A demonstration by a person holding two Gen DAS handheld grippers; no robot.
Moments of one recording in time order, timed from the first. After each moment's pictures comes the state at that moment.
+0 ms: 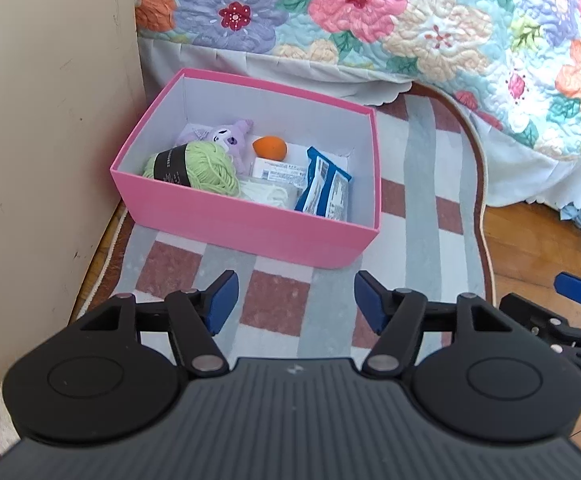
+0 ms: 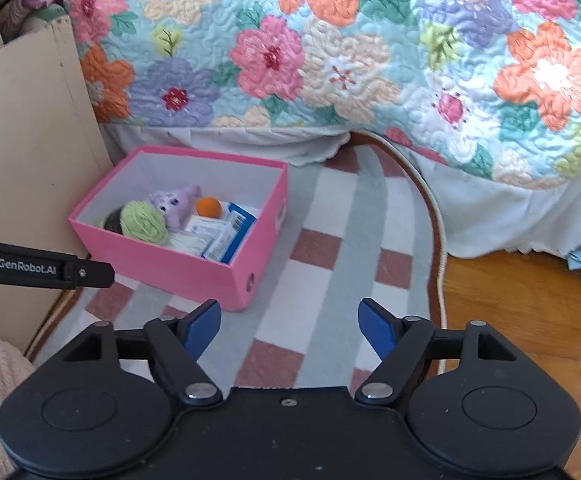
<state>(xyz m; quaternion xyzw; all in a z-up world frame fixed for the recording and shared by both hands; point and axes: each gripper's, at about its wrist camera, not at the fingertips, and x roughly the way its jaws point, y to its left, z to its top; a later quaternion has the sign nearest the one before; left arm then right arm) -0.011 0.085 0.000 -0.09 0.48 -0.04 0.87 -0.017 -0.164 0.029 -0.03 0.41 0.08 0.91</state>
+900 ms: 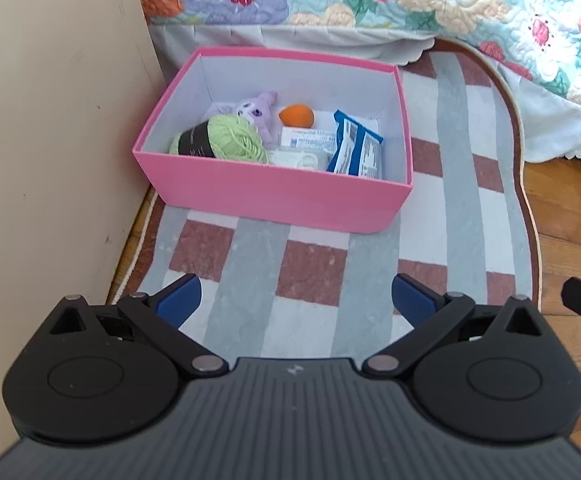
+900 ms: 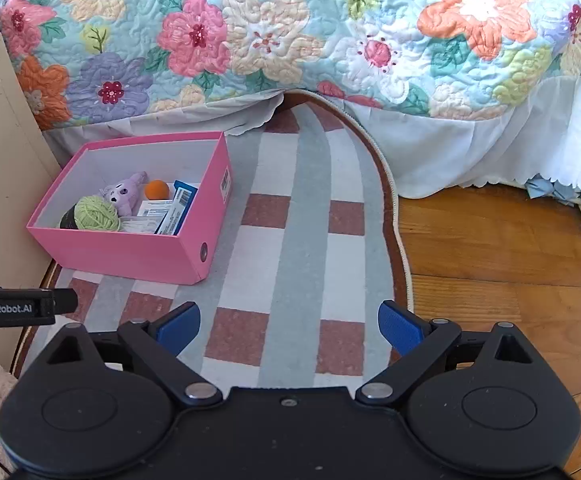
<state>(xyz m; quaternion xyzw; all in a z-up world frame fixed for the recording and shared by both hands) -0.016 0.069 -0.012 -0.03 0.52 0.00 0.86 -0.028 -0.191 0.017 0.02 0.45 0.01 0.89</state>
